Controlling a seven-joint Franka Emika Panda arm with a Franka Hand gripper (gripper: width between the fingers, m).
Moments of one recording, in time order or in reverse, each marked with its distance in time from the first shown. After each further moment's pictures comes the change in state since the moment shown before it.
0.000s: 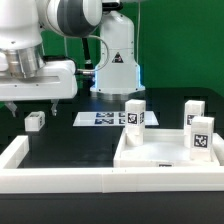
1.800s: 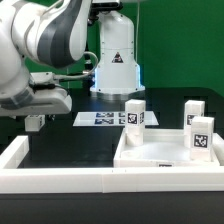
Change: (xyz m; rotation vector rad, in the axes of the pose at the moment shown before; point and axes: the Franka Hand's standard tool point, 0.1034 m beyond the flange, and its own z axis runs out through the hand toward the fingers) arm -0.025 -0.001 0.032 0.065 -0.485 0.049
